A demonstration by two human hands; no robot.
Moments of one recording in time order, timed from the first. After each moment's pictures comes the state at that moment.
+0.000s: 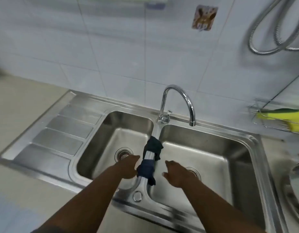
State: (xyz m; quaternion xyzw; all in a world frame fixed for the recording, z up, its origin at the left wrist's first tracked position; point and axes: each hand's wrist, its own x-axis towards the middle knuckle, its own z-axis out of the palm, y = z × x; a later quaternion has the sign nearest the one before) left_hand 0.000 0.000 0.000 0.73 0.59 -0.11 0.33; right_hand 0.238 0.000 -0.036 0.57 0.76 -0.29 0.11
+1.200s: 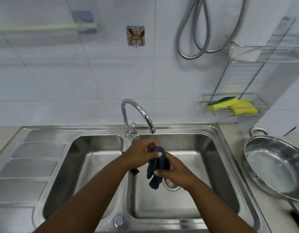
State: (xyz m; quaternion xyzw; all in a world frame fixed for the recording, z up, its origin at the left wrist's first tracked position) left_hand 0.139 0.047 0.119 0.74 0.41 0.20 0.50; right_hand 0.309 -0.030 0.071 0.53 0.52 -0.57 -0.35
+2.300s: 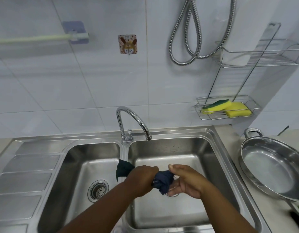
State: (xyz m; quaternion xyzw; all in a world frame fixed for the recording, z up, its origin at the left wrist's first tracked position) left_hand 0.146 0.027 0.054 0.91 0.35 0.02 0.20; right_hand 0.343 -0.039 0.077 0.52 0.27 -0.73 -0.35
